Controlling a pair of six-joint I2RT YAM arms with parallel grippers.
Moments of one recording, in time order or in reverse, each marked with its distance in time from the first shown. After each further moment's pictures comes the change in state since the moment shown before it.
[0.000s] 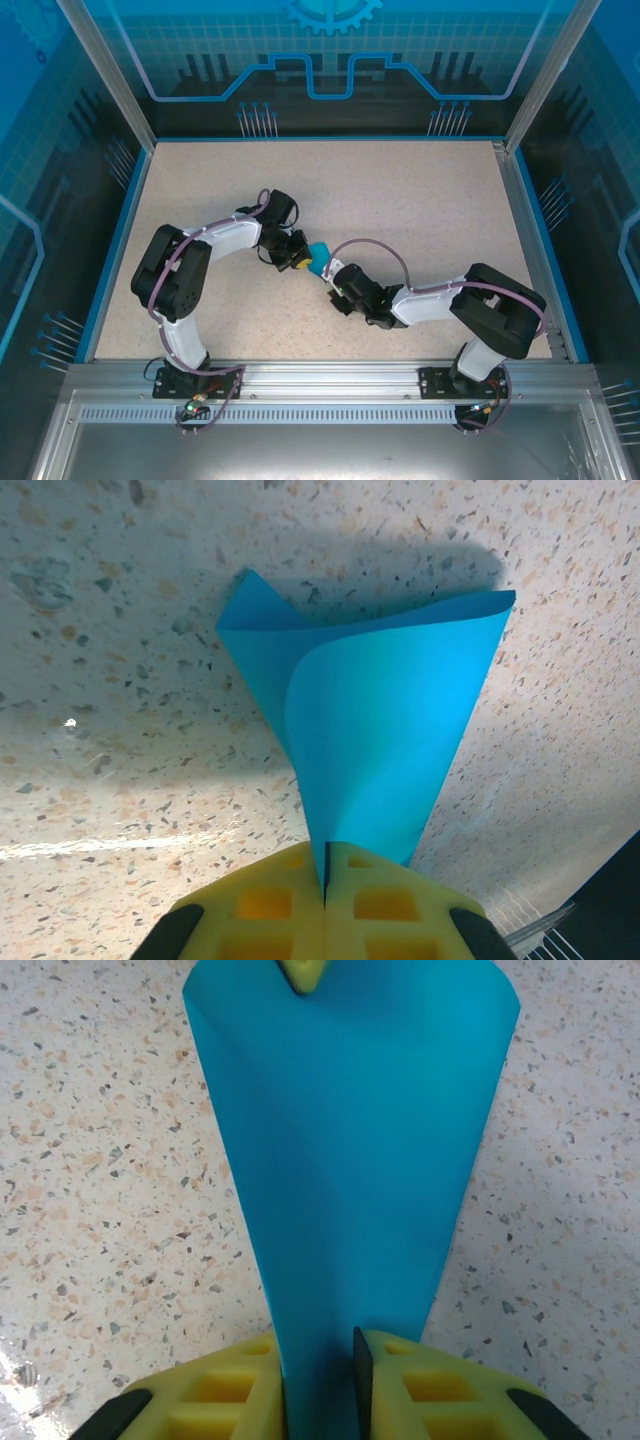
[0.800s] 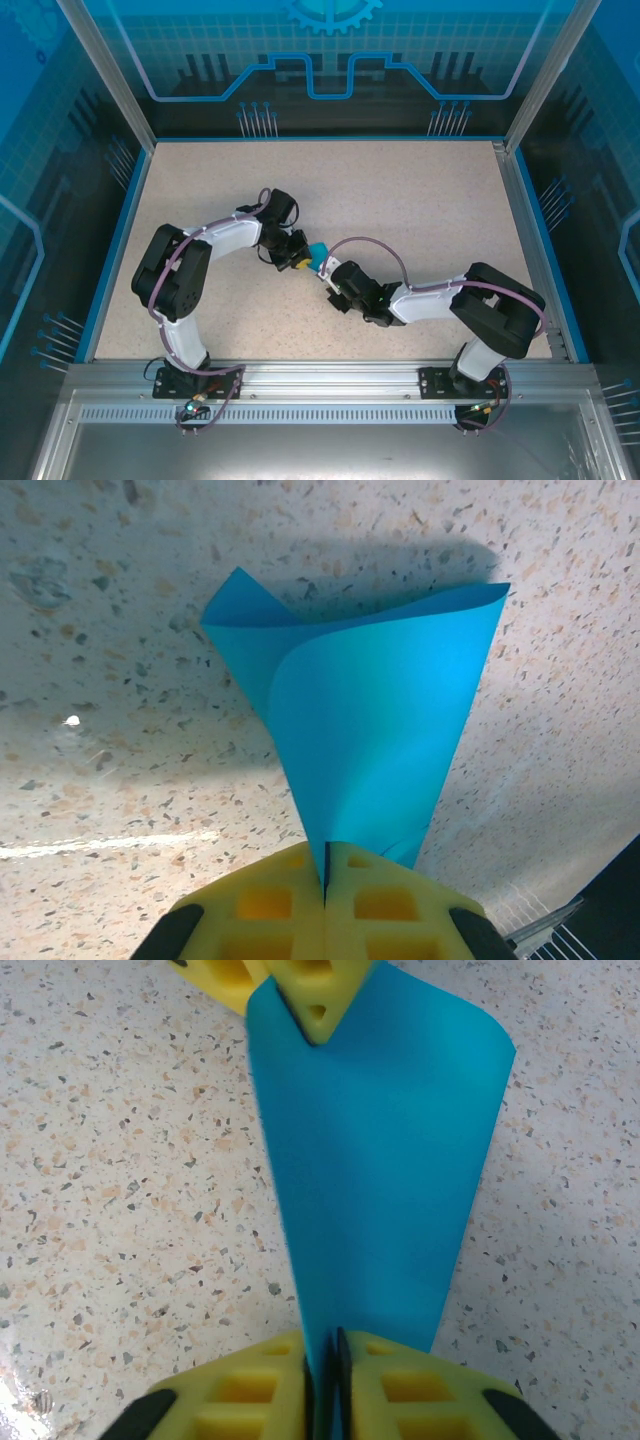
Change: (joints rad) left arm 0.000 0.004 0.015 -0.023 0.000 0.023; right arm 0.000 0.008 0.031 -0.010 -0.003 -0.042
